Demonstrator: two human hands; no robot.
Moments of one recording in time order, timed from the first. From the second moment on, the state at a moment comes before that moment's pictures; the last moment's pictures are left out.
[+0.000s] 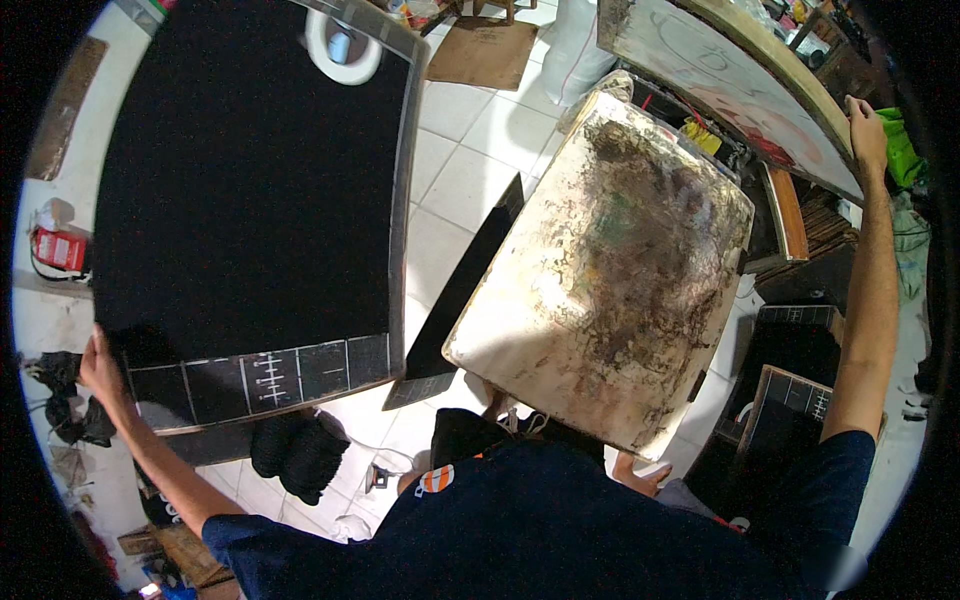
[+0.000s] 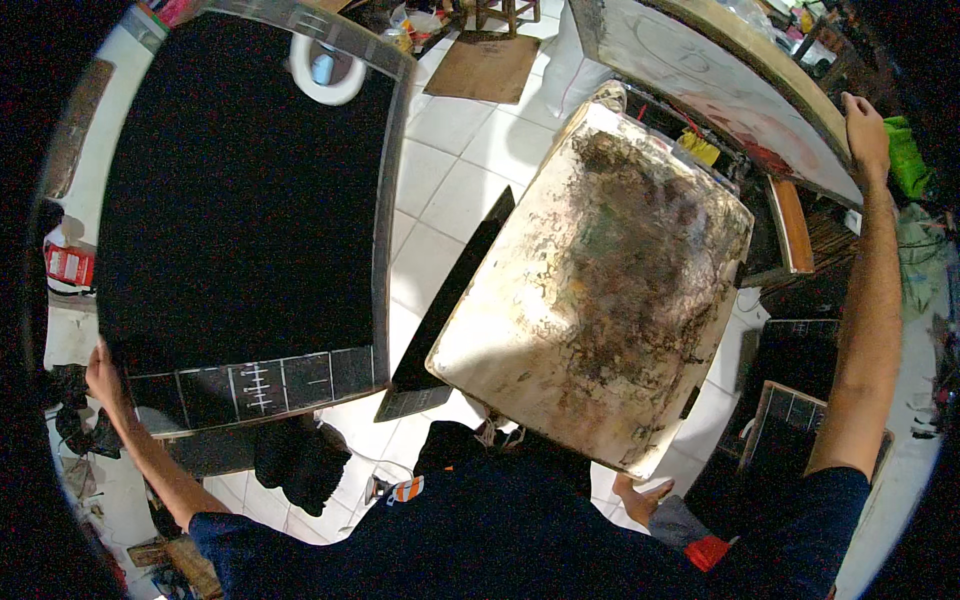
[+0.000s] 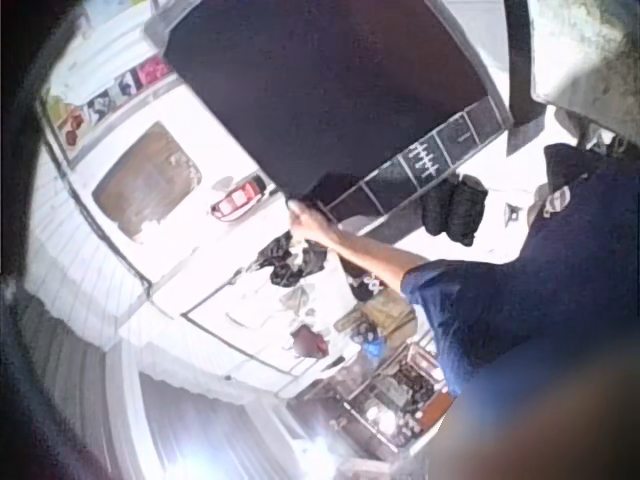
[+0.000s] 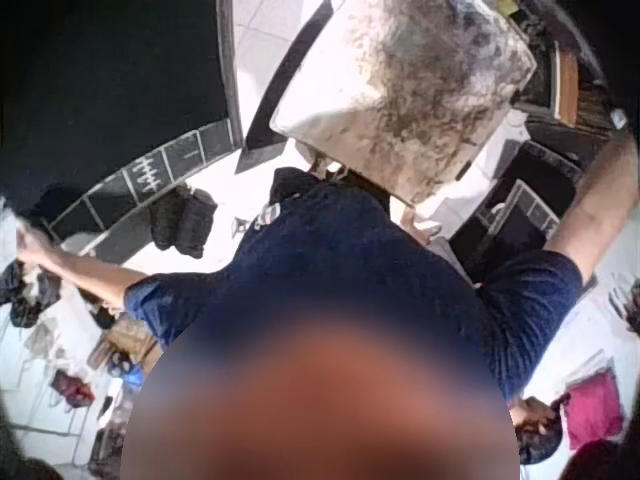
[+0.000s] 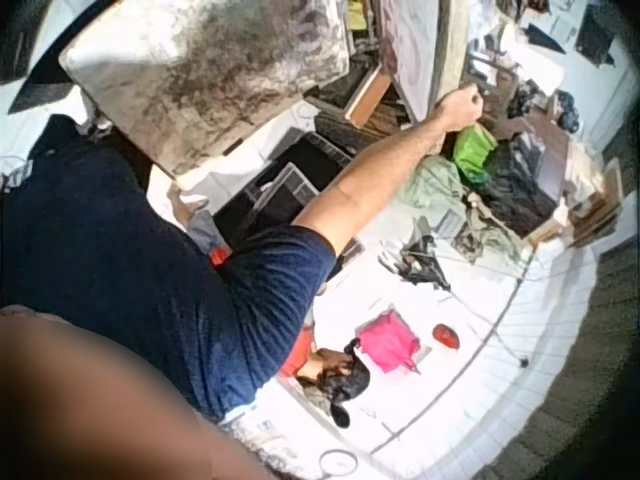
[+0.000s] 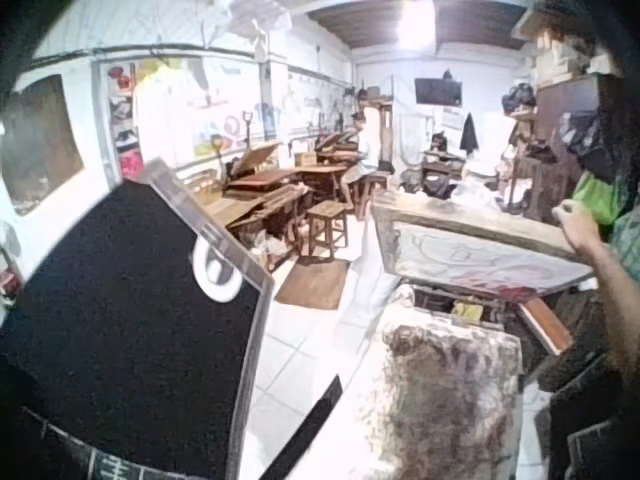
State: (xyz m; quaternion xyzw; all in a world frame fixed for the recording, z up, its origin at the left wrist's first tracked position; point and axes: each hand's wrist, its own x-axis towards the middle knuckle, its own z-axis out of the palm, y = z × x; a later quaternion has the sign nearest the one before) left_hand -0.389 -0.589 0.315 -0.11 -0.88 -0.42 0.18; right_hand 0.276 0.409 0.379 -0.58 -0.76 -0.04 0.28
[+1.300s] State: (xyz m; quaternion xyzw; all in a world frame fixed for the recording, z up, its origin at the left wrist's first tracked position) left_hand -0.104 -0.191 -0.041 -0.36 -0.87 -0.22 -0.26; right_hand 0.234 0.315 0.389 -0.60 -0.72 -0.06 0.35
